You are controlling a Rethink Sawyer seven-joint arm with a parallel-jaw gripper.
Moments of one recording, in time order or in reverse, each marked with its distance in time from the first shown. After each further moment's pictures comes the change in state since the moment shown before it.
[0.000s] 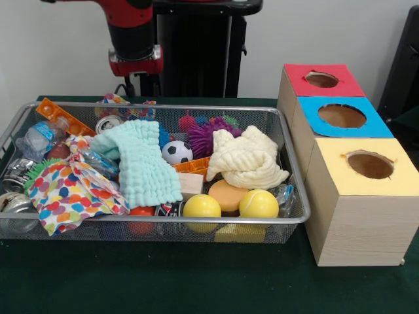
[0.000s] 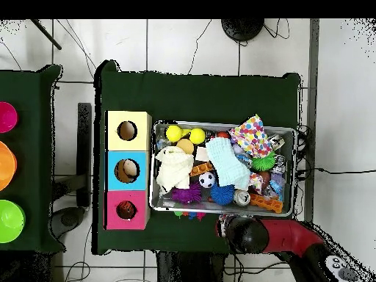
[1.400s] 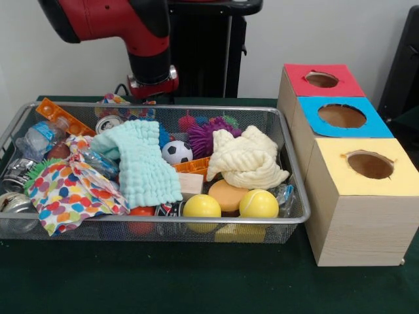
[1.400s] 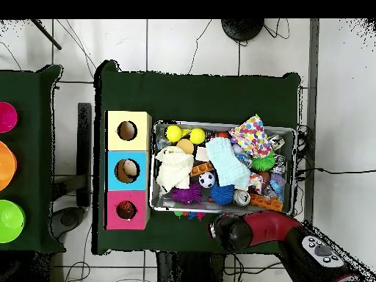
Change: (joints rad) arm 0.037 0.123 0.025 -0.072 -0.157 -0.013 0.000
